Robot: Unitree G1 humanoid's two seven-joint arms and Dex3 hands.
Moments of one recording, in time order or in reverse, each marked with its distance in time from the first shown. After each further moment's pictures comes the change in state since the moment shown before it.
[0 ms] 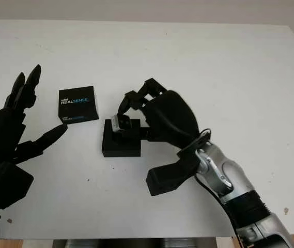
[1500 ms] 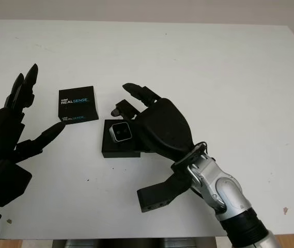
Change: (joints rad) left arm -0.006 0.002 0.014 0.028 -0.031 -0.005 0.011; right arm 0.075 0.051 0.067 -0.016 -0.497 -0.004 -0.232
